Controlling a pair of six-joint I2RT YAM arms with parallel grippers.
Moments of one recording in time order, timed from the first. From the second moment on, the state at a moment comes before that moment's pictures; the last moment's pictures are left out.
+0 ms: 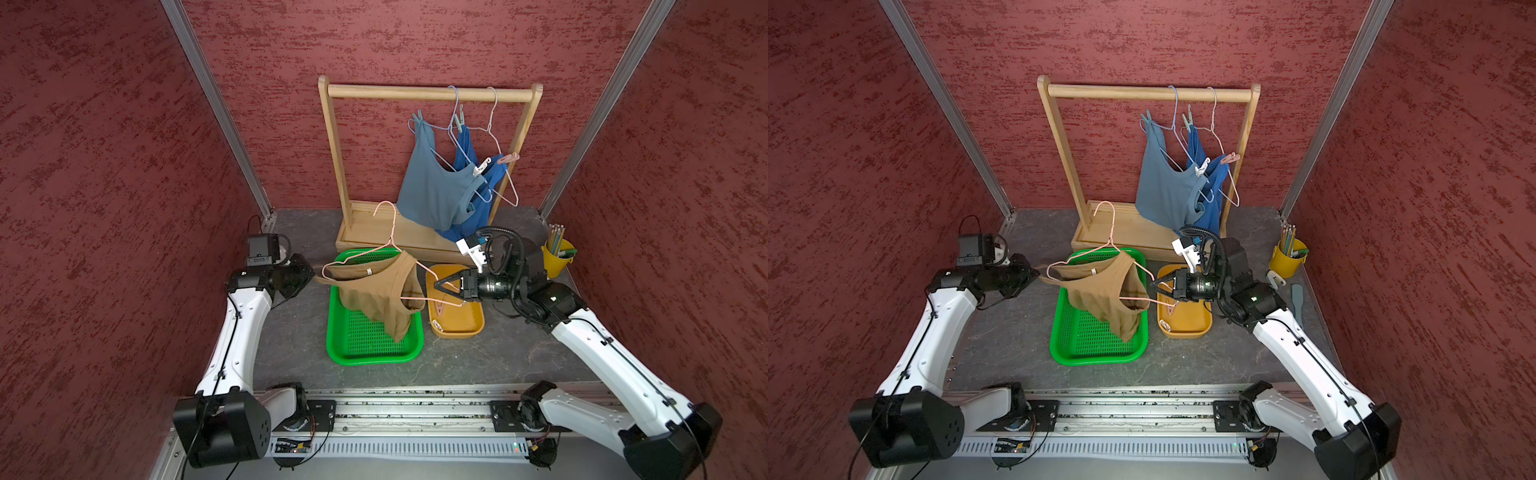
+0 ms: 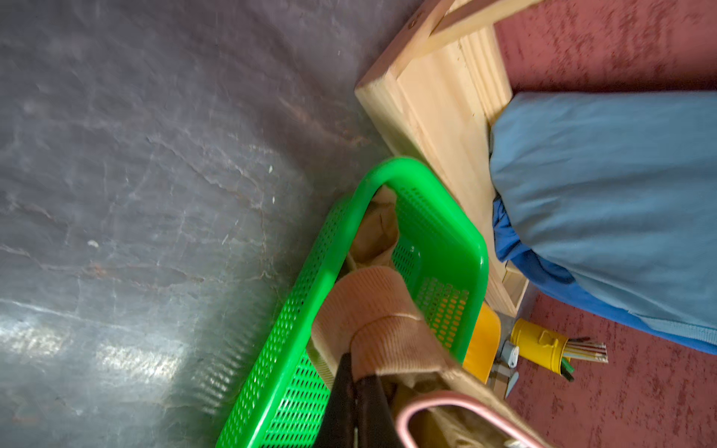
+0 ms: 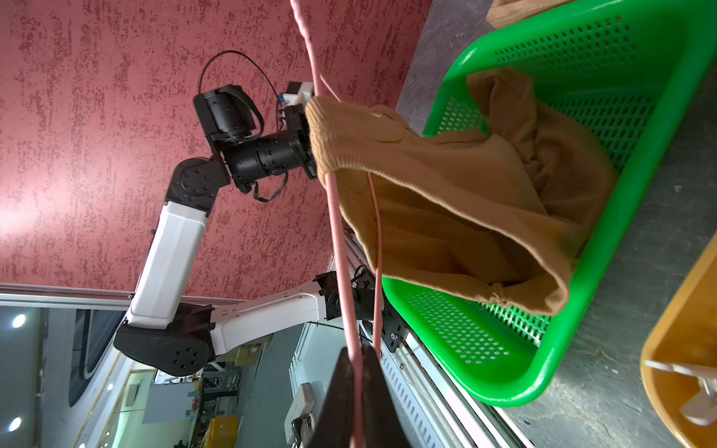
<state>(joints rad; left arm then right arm) 0.12 1.15 1.04 -0.83 0.39 -0.76 0.47 1.05 1.03 -0.40 -0.84 0.81</state>
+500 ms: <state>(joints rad) -0.37 0.83 0.75 -0.72 0.36 -1.17 0.47 1.04 1.03 -0.27 -0.82 0.88</state>
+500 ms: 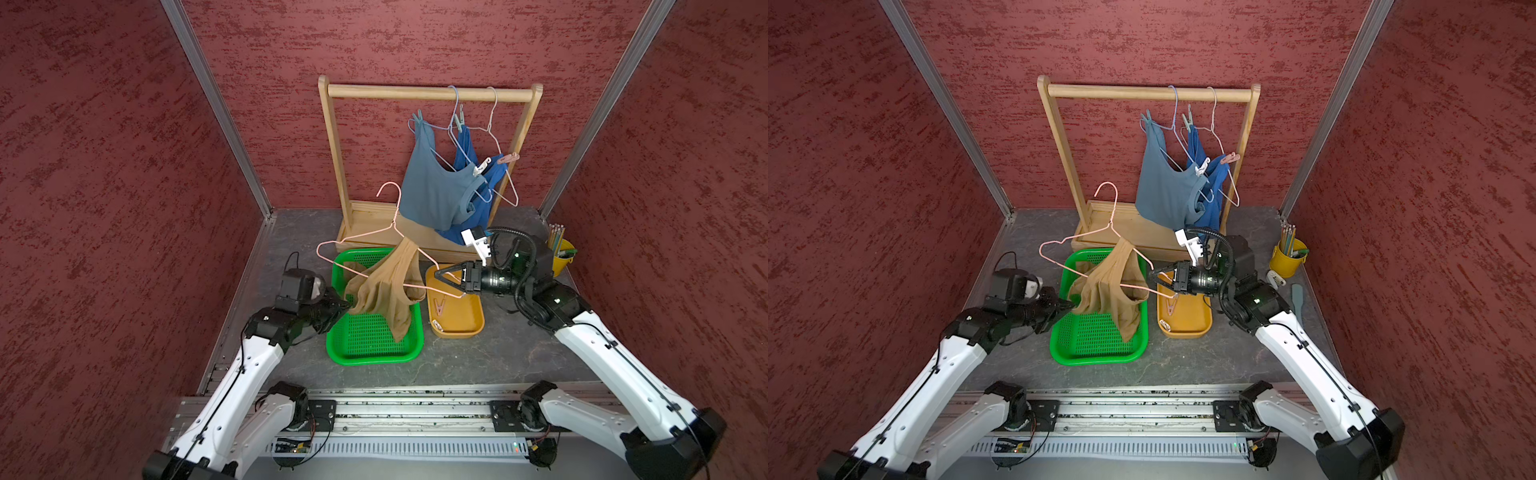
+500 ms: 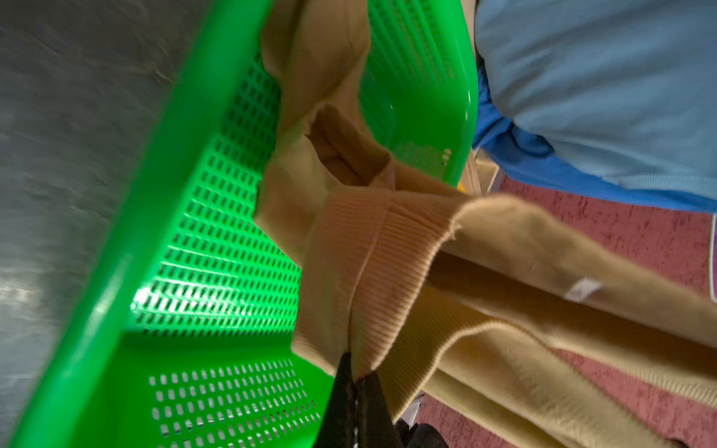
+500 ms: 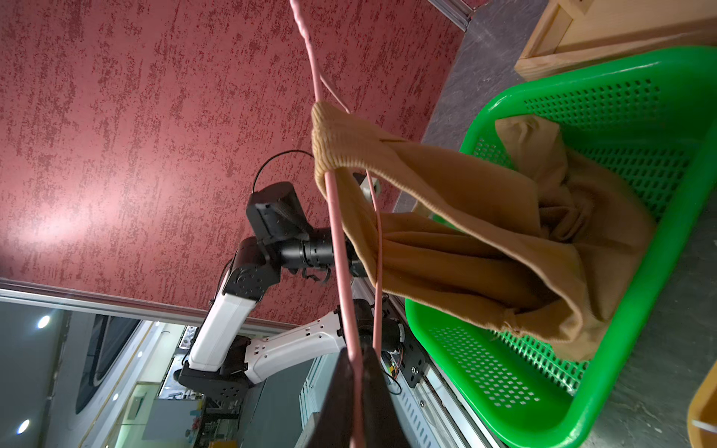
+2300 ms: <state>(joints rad) -0.41 1.45 1.65 -1.03 0.03 -0.54 0.73 1.29 1.16 -0.41 -0.64 0.72</state>
